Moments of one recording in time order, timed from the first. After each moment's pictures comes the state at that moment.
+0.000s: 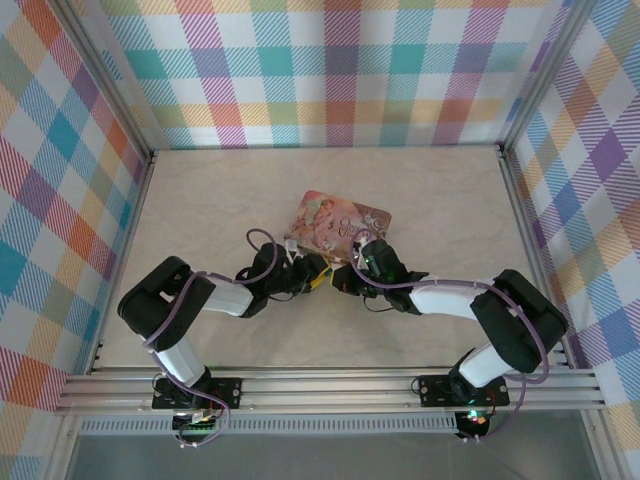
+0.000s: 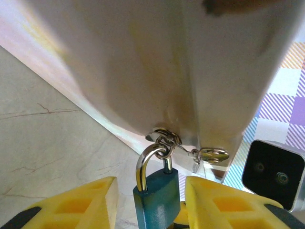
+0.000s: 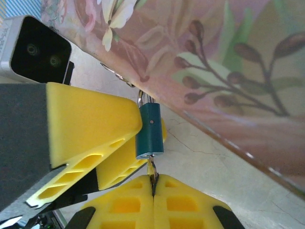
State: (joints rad) left arm -0.63 1.70 0.53 0.71 0.38 -1.39; right arm 0.74 1.51 0.60 0.27 -0.30 0.92
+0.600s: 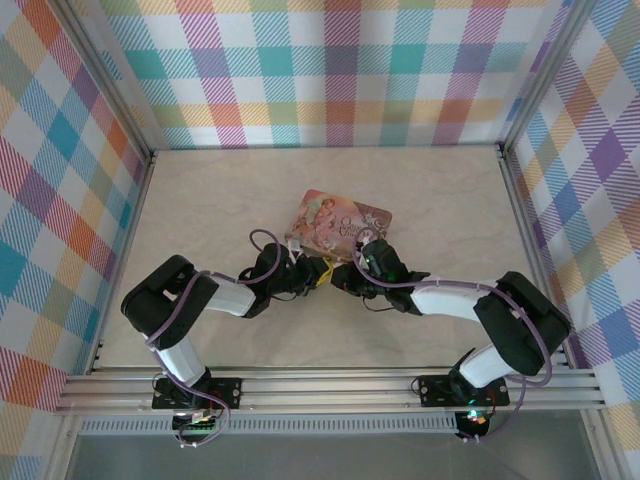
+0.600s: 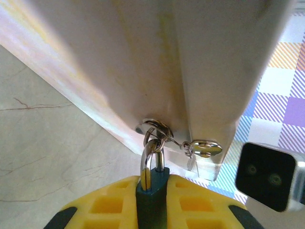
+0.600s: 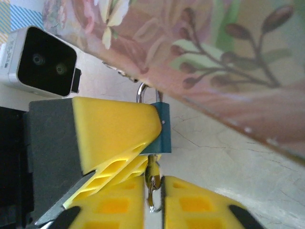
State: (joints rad) left arm -0.65 1.71 0.54 0.73 0.37 -1.42; right arm 0.74 1.48 0.59 0.25 -0.29 1.00
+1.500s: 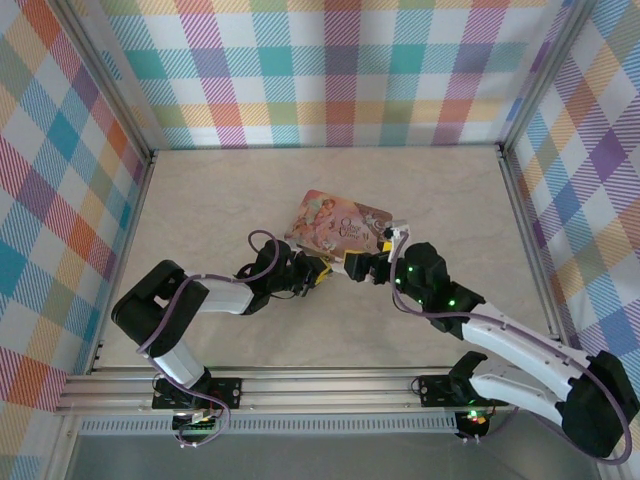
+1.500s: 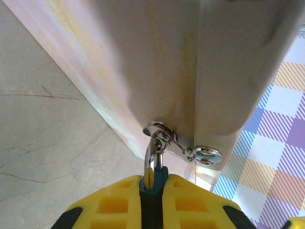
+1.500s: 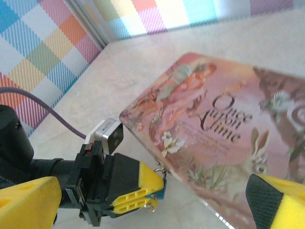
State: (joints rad) left arm -0.65 1.65 0.57 0.56 0.34 -1.50; right arm 0.74 0.94 0.53 0.10 0.04 0.43
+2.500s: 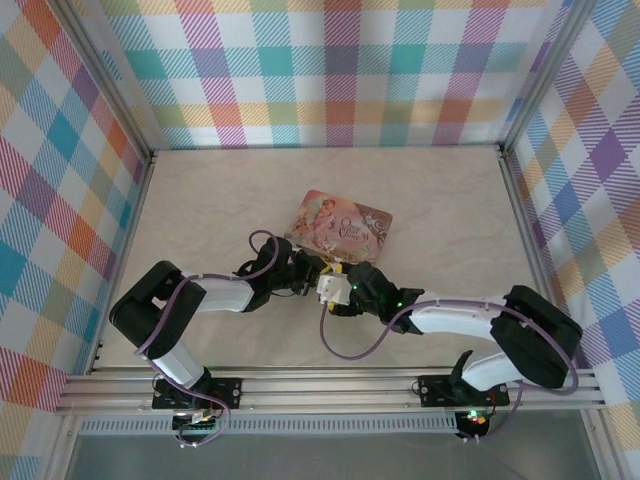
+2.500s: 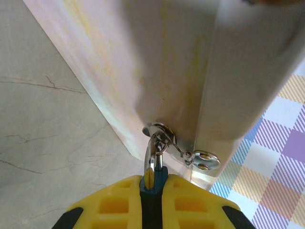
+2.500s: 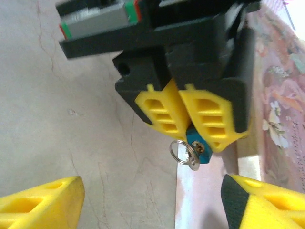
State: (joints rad) left arm -0.65 1.63 0.60 0.49 0.34 -1.57; right arm 0.96 1.42 0.57 0.17 0.14 -0.64
